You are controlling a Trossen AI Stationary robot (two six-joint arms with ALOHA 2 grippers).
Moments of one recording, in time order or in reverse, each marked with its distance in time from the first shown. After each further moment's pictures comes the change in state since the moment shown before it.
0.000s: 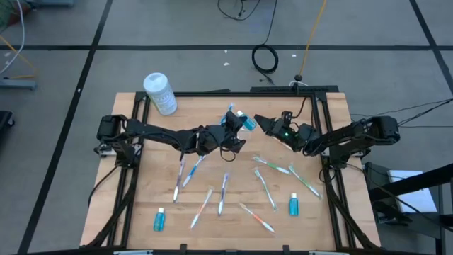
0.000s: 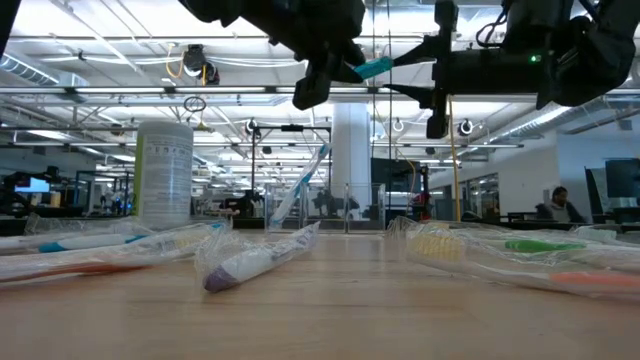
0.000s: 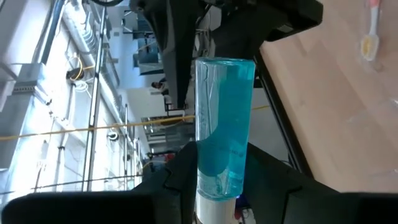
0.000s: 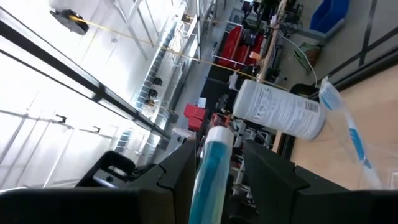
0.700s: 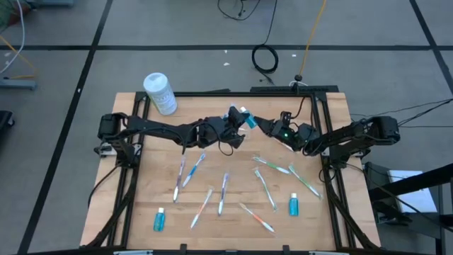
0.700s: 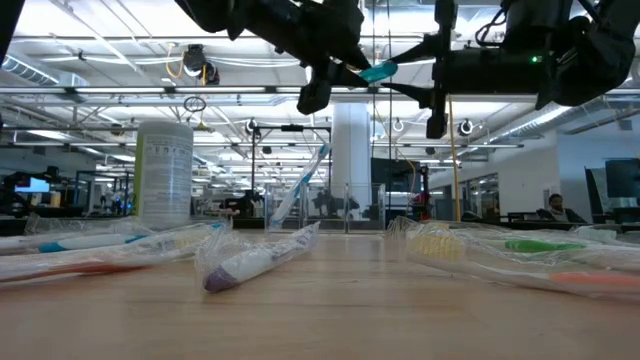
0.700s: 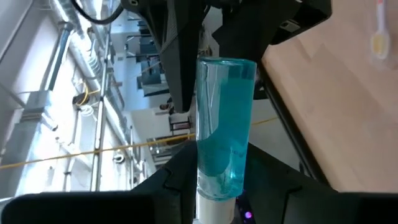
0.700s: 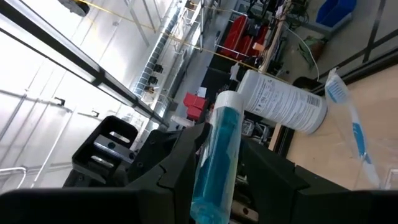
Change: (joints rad) left arm 0.064 0.007 0.000 0.043 0.155 0.093; right arm -0.005 -0.001 0.000 -0.014 -0.050 -0.044
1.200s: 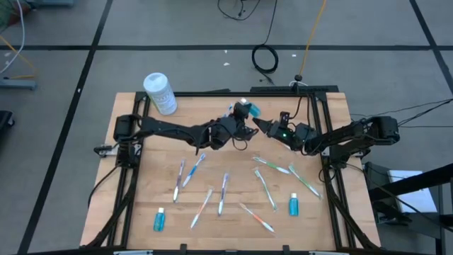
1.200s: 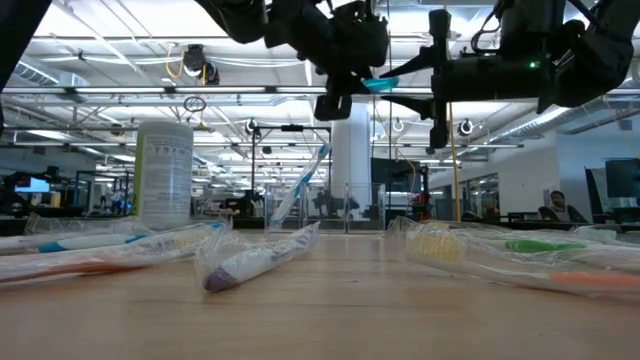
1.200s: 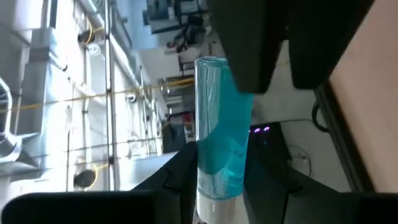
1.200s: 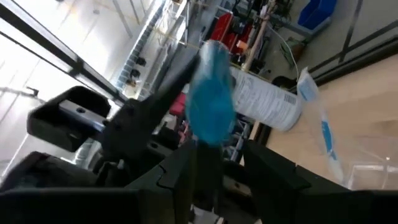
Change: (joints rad) left arm 0.002 0.160 0.165 0.042 -0.297 0.037; right arm -0.015 0.002 0.000 -0.068 -0.001 -0.032
